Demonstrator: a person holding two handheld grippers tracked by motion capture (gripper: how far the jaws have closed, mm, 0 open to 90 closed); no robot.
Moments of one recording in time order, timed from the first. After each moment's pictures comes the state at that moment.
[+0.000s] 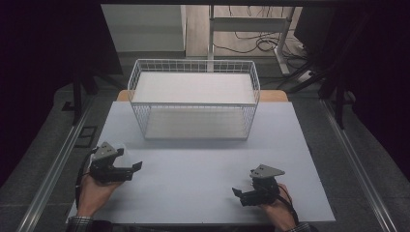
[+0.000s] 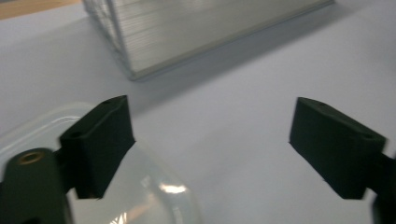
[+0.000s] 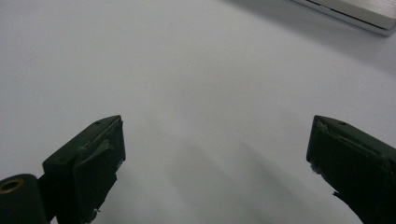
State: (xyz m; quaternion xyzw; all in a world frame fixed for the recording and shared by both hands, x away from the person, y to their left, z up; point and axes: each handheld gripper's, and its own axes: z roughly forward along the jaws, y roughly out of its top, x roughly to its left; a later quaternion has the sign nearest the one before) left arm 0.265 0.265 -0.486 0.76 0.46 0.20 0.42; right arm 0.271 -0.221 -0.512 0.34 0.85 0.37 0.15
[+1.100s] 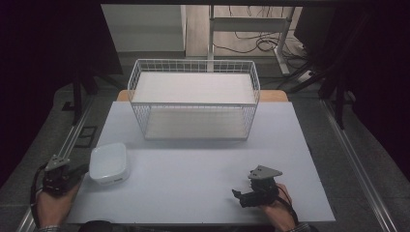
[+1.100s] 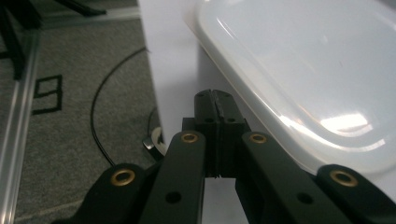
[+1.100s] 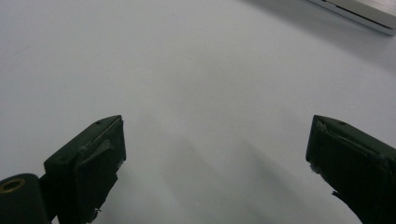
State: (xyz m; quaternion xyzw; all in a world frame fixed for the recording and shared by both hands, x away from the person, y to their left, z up) left arm 0.229 0.373 -0.525 0.70 0.59 0.22 0.33; right arm 0.270 -0.218 -0.512 0.33 0.86 0.36 0.16
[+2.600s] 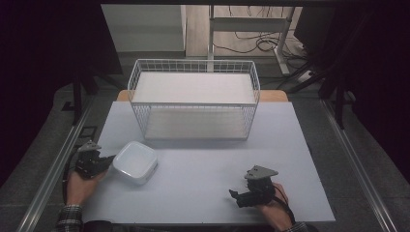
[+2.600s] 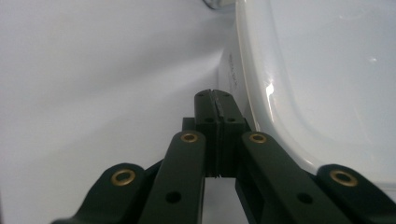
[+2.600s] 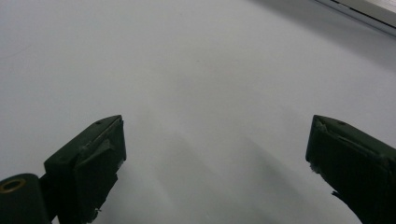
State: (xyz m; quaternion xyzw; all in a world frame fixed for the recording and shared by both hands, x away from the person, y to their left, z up) left arm 0.294 0.328 -0.531 0.75 0.52 0.13 0.38; right arm 0.271 -0.209 -0.515 0.32 0.86 0.36 0.16
